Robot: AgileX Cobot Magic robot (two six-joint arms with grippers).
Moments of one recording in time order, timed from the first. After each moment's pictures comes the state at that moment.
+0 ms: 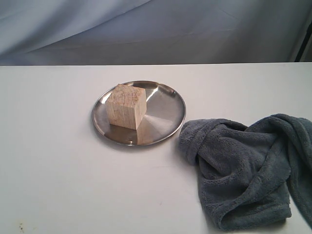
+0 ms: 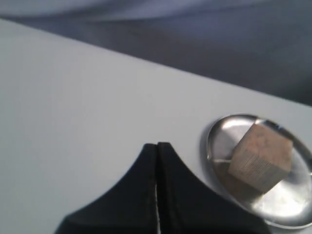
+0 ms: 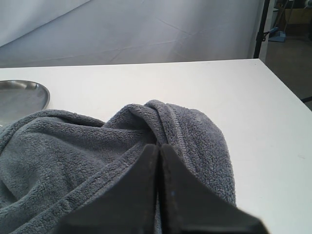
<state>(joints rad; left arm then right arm) -0.15 0.64 -0.64 0.30 0.58 -0.58 -0.08 0.01 0.00 0.38 0.01 0.09</state>
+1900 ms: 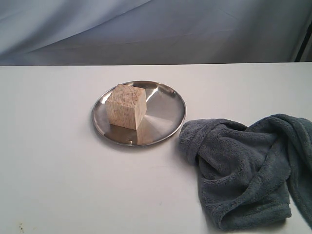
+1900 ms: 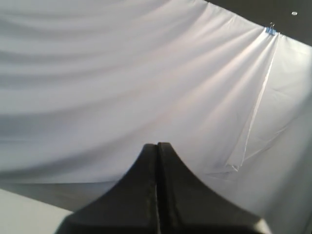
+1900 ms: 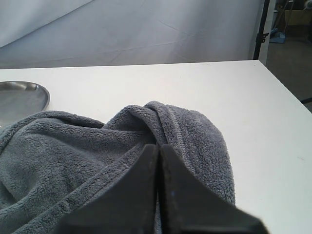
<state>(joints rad) 0.00 0.00 -0.16 0.17 -0.03 -0.57 -0.08 0.01 0.00 0.38 0.01 0.09</state>
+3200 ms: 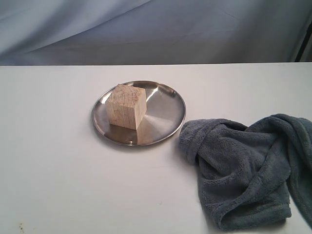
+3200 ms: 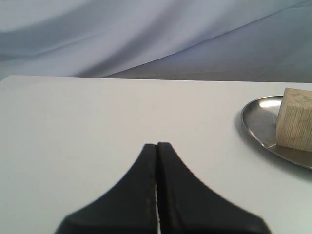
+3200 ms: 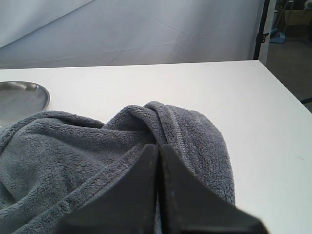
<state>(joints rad) 0.00 0.00 0.00 0.17 0.29 -0.17 -0.08 0.01 0.00 0.38 0.01 0.09</state>
